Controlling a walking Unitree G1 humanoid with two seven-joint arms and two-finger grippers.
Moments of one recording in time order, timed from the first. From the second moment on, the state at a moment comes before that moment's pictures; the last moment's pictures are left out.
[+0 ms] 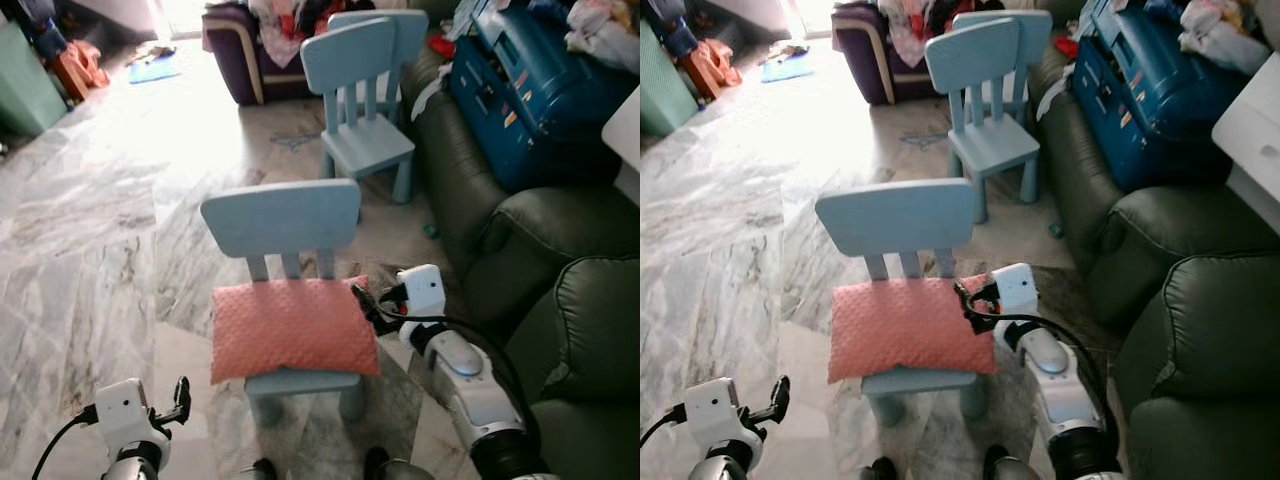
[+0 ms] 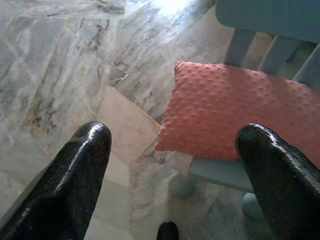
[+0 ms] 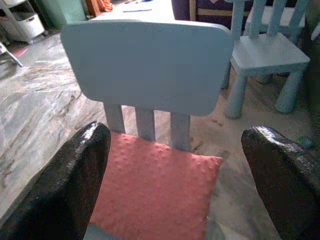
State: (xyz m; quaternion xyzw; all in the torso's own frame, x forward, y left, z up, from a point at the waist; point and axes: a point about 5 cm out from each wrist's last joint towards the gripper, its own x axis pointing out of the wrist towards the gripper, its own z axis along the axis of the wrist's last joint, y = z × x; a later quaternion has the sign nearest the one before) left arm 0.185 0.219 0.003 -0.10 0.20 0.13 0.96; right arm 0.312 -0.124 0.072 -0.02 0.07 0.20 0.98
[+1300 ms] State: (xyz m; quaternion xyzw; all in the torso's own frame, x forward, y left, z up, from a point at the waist) left arm 0.181 0.223 -0.003 -0.09 0.21 0.14 0.96; right arm 0.310 -0.113 0.070 -0.02 0.09 0.23 0.97
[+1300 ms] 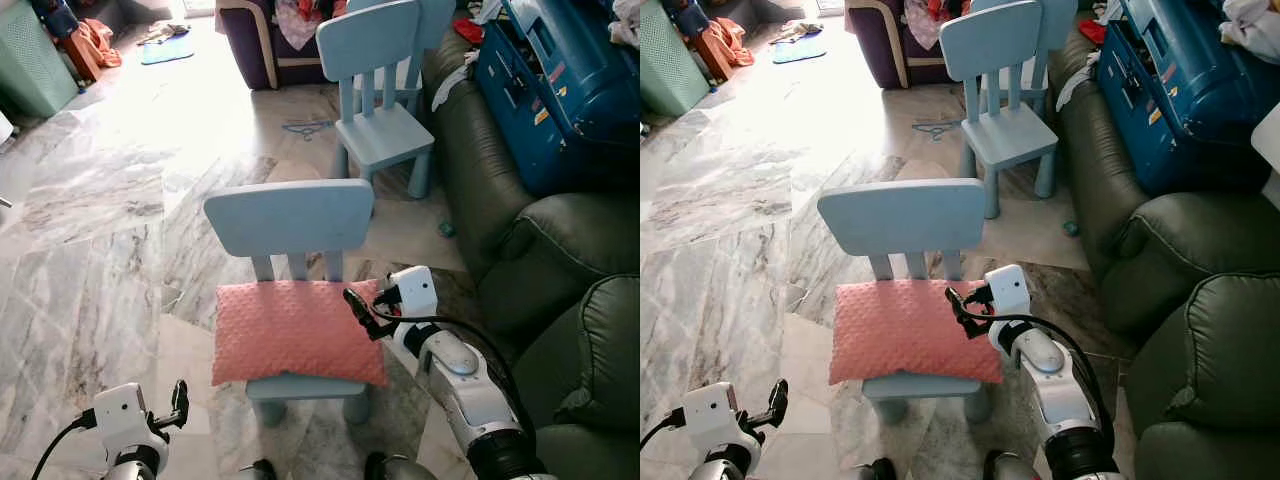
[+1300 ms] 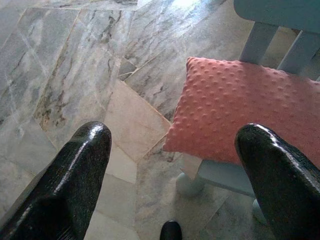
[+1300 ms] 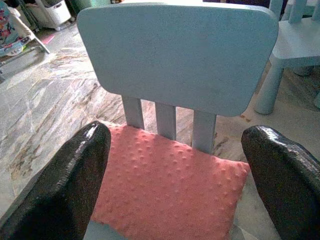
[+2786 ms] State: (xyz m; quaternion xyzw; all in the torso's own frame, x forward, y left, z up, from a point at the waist) left arm 0.241 0.168 0.026 -0.15 0.16 -0.09 0.97; right arm 0.330 -0.157 0.095 -0.06 0.04 0.05 1.00
